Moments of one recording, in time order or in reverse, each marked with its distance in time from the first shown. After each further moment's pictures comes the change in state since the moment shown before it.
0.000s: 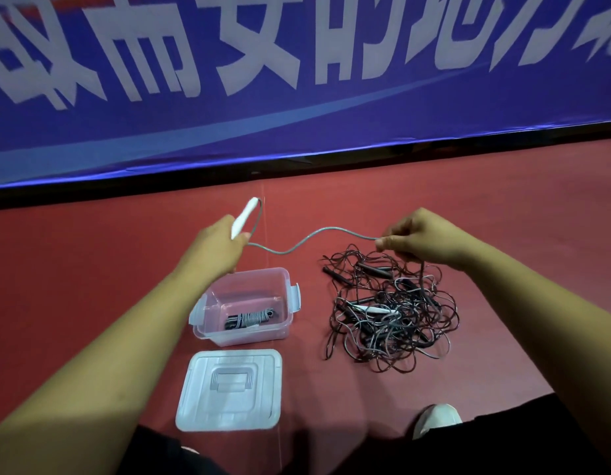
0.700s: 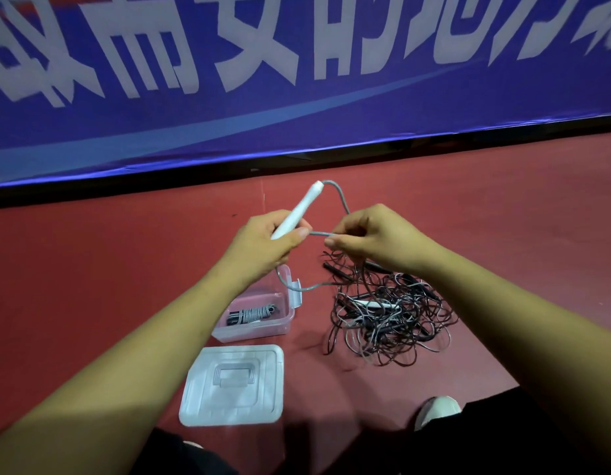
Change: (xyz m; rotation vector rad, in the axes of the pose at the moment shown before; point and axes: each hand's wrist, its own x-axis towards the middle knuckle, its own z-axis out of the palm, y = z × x) left_hand -0.037 0.050 0.015 -0.728 -0.167 0.303; right_hand -0.009 -0.059 0.047 0.113 -0.017 -0.286
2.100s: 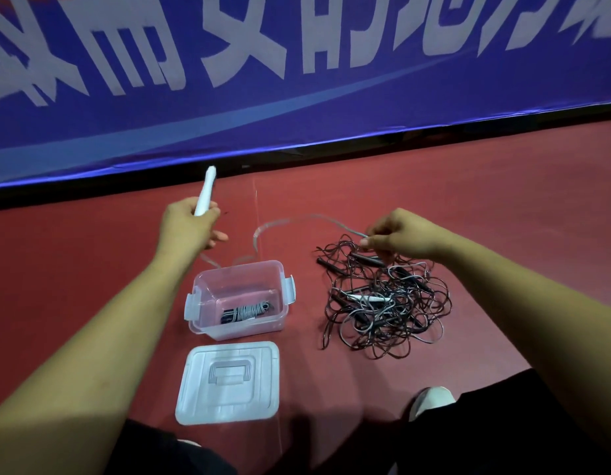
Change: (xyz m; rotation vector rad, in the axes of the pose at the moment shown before) left_hand 0.024 -0.032 -0.060 0.080 0.486 -0.271; right_hand -0.008 0.062 -0.039 -0.152 -0.087 0.311
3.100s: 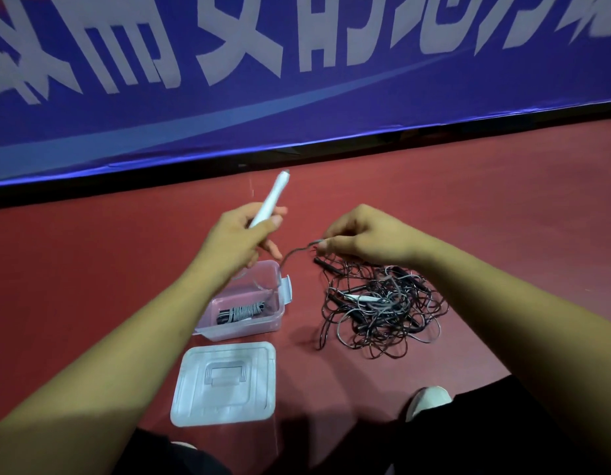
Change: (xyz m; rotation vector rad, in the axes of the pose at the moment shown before) left_hand -0.045 0.019 0.040 -0.108 -0.432 0.136; right_hand -0.011 -0.057 0.021 0.160 -0.057 -0.231
